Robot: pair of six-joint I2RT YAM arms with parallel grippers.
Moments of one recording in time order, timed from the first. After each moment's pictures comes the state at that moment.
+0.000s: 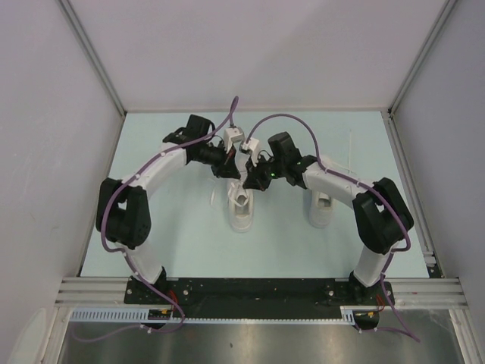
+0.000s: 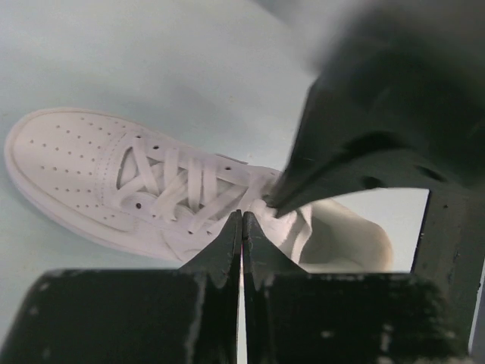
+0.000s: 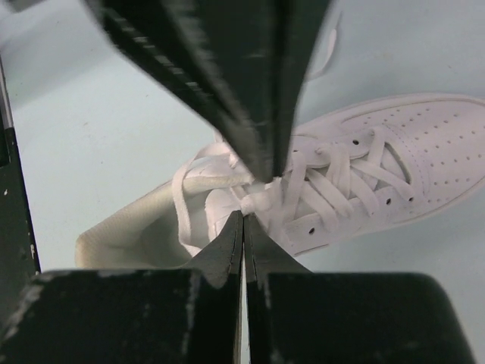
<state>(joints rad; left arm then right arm) -0.35 1.77 1.41 -0.65 0.84 0.44 0.63 1.76 1.24 -0.15 -0.64 -0.19</state>
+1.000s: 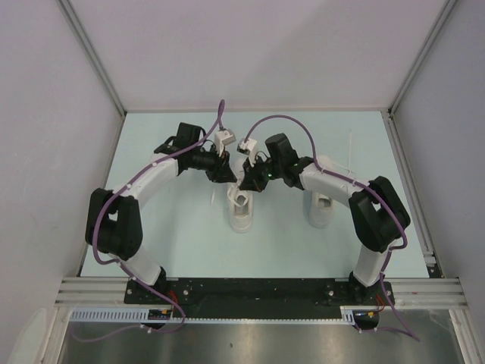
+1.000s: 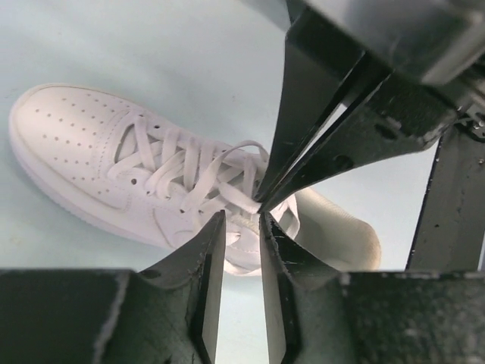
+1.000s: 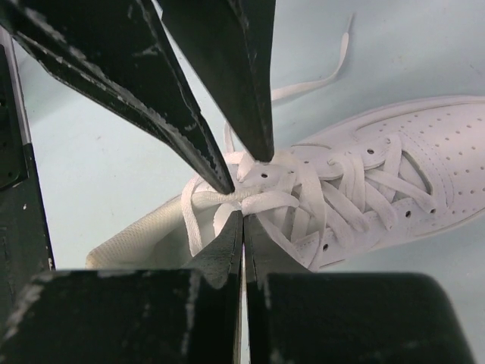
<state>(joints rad) -0.32 1.64 1.22 -0.47 0.85 0.32 0.65 1.79 1.24 -0.10 -0.65 -0.11</state>
